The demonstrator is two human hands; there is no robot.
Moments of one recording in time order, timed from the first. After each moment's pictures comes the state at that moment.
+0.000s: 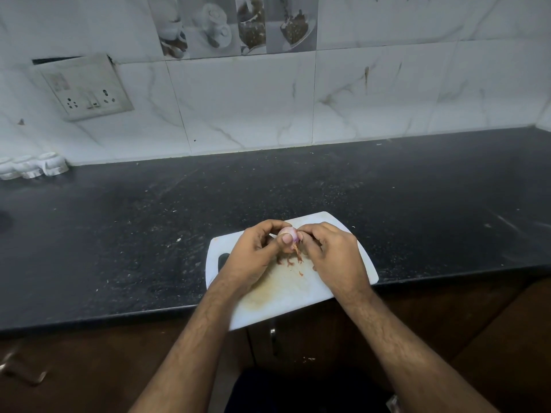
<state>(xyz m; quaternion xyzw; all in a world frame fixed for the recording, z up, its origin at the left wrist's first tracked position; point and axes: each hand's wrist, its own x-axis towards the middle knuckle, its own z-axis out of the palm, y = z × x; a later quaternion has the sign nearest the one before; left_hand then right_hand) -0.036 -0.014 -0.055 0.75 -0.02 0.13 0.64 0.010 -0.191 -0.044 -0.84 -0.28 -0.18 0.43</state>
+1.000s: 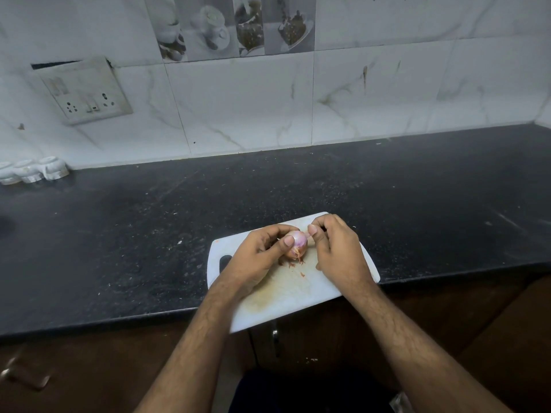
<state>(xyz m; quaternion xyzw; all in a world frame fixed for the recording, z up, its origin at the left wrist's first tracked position) -0.036 -0.015 -0.053 0.74 -0.05 0.08 0.67 0.019 -0.192 -0.043 -0.84 -0.25 -0.15 0.47</state>
